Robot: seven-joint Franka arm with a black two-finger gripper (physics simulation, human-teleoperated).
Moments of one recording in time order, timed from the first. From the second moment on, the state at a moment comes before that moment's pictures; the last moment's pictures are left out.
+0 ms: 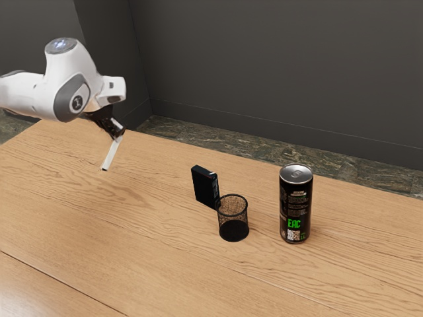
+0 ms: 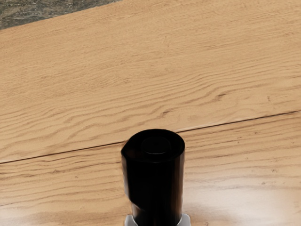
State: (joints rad) arm 0.26 0.12 -0.05 -1.95 0.10 2.43 0.31
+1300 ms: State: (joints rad) arm 0.07 0.01 -0.40 -2.22 0.13 2.83 0.02
